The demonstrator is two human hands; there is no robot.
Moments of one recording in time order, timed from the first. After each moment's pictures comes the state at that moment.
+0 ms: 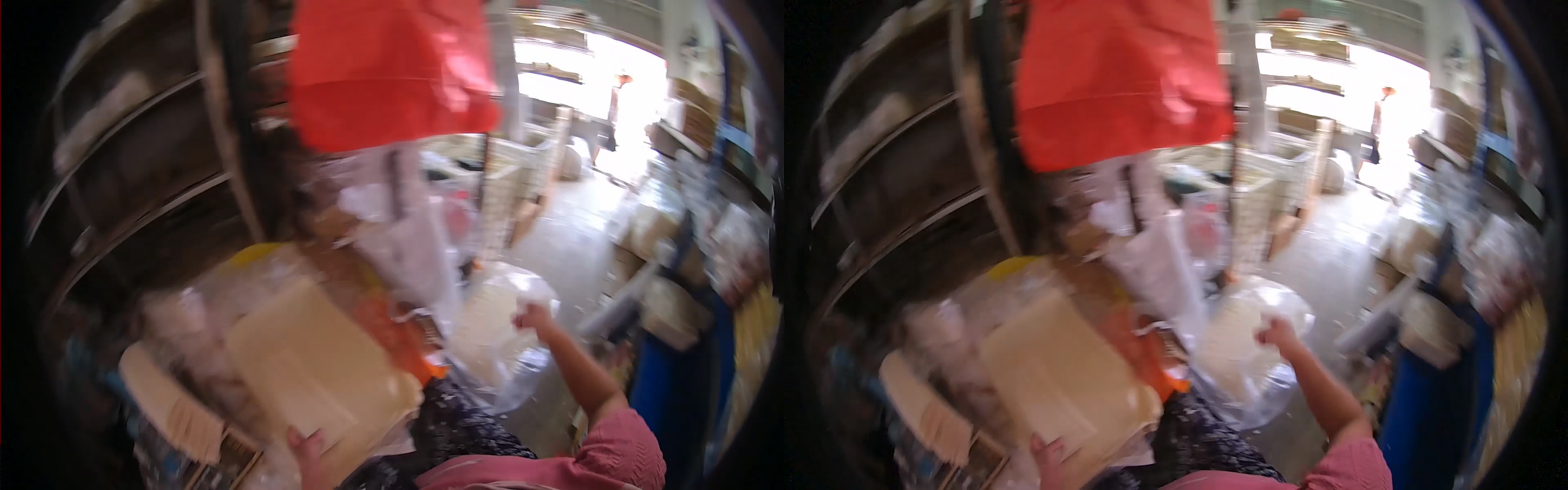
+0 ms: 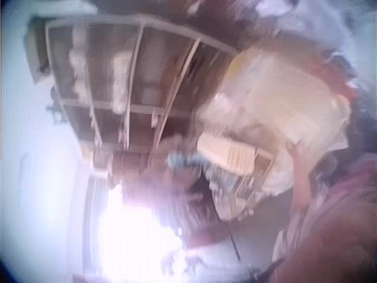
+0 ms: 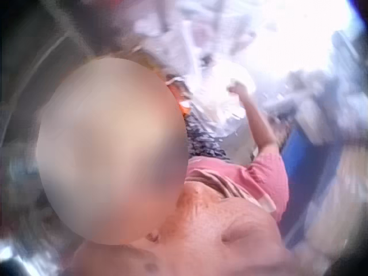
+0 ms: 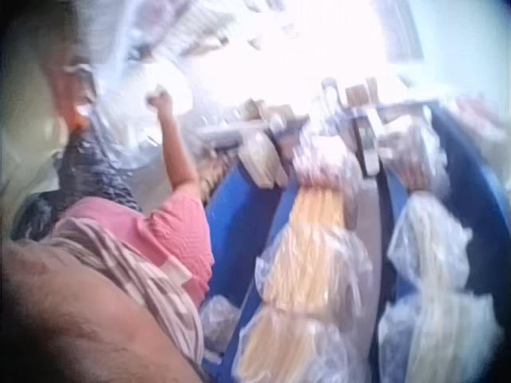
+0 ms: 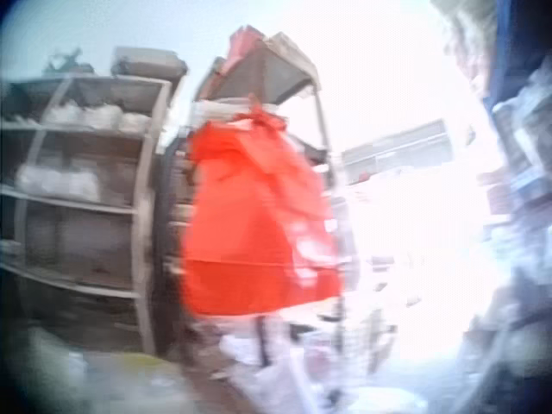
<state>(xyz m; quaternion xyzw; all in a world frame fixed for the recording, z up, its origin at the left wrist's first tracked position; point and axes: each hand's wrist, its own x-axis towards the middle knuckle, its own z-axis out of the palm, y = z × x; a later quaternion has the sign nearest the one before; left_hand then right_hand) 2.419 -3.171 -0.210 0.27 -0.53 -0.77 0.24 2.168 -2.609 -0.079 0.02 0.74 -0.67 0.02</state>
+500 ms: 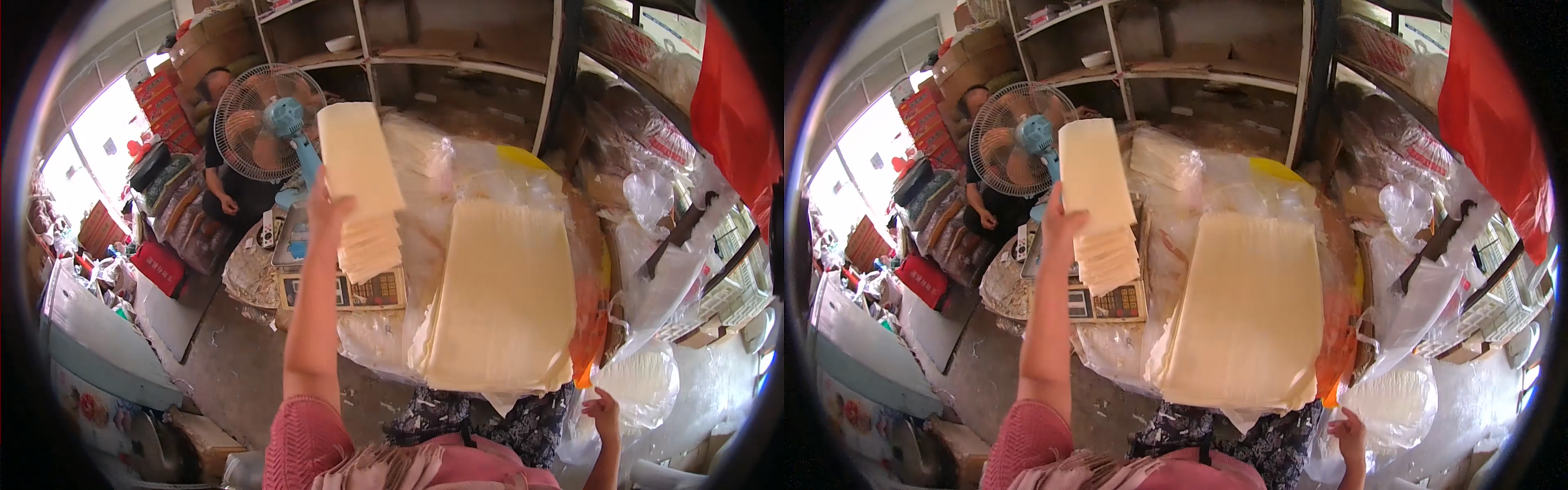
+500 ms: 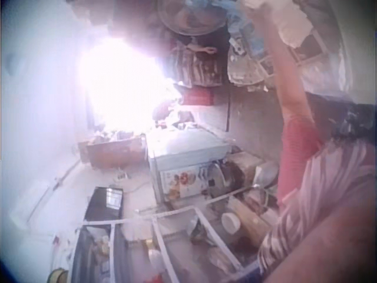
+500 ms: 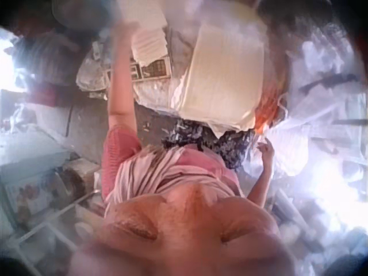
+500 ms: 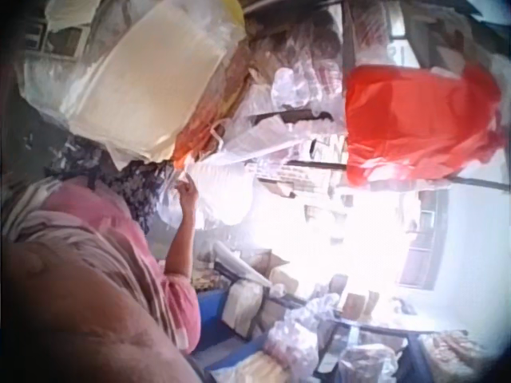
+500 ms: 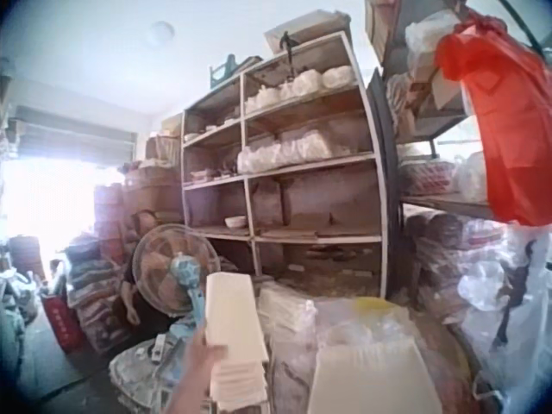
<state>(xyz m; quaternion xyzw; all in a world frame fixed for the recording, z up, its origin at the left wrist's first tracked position) 2.496 -3.318 0.107 0.31 -0.59 -0.53 0.52 2.253 -2.705 -0.118 -0.17 0.80 -0.52 0.26</state>
